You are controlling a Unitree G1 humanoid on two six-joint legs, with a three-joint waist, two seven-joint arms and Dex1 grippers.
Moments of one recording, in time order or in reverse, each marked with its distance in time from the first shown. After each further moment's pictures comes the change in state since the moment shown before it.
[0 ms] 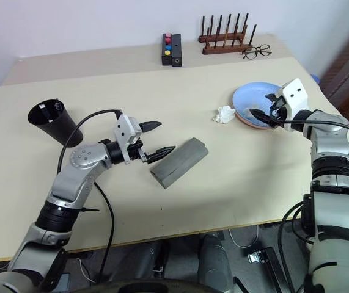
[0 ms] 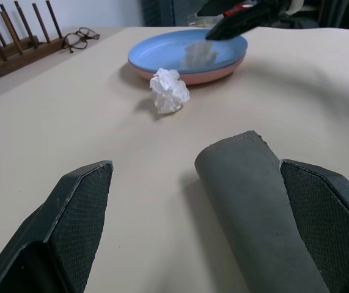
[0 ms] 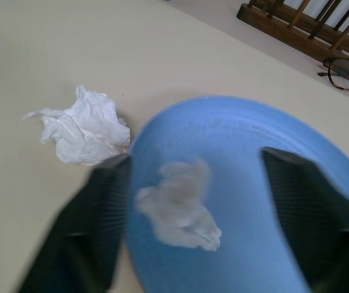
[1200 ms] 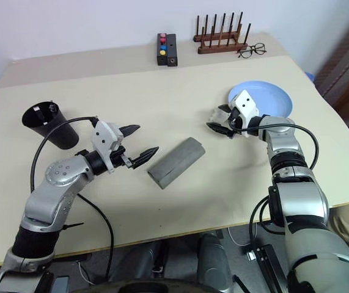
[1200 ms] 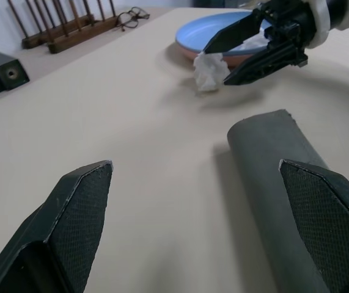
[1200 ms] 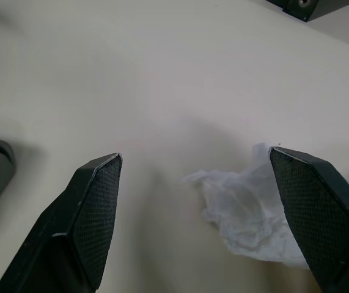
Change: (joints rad) left arm 0.193 0.070 0.100 -0.306 -0.015 0.176 0.150; right arm -0.097 0.223 0.080 0.146 -0.047 -0.104 0.102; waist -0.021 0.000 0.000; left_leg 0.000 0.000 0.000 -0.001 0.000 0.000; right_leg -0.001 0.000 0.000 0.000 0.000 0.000
